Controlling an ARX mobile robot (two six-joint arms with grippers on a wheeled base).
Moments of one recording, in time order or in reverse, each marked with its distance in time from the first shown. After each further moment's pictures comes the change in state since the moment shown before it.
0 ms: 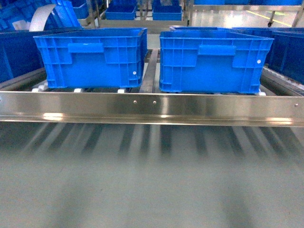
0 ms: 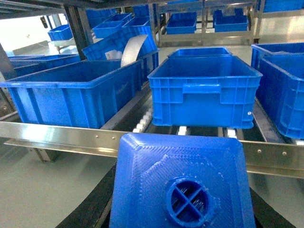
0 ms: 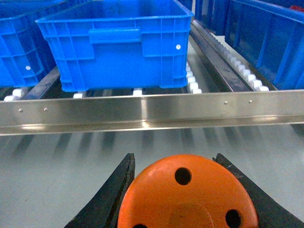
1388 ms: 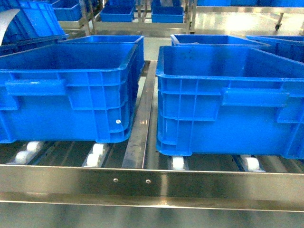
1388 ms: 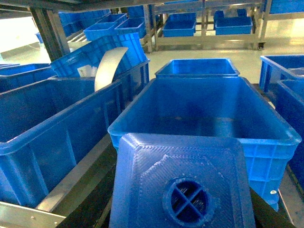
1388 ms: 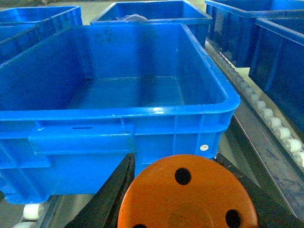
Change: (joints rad) left arm 0.000 0.002 0.000 0.000 0.000 0.000; right arm 0.000 0.002 0.001 -0.001 0.000 0.000
